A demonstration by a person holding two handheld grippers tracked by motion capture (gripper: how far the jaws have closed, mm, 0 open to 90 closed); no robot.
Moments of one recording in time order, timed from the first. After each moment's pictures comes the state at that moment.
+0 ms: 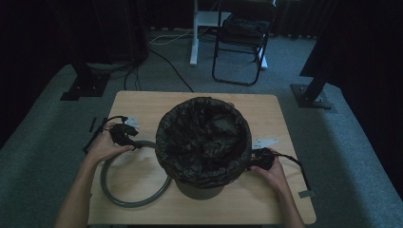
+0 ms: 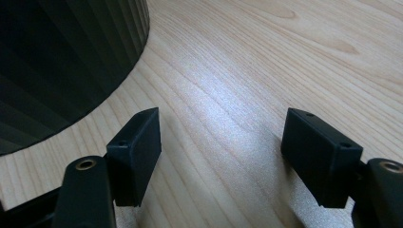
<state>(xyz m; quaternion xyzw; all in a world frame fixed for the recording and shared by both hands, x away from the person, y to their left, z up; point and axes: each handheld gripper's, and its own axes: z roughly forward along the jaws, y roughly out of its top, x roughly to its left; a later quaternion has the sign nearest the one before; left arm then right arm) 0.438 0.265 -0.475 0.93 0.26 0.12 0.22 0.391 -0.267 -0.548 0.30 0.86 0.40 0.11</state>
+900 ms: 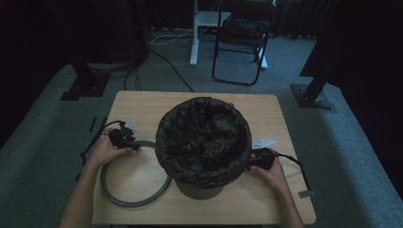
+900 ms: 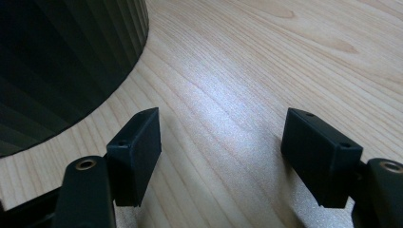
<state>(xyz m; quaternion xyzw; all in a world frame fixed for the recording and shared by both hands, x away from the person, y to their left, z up) 0.448 0.280 -0.511 0.92 0.31 0.11 0.19 0.390 -0.267 -0.548 0.31 0.86 0.40 0.11</state>
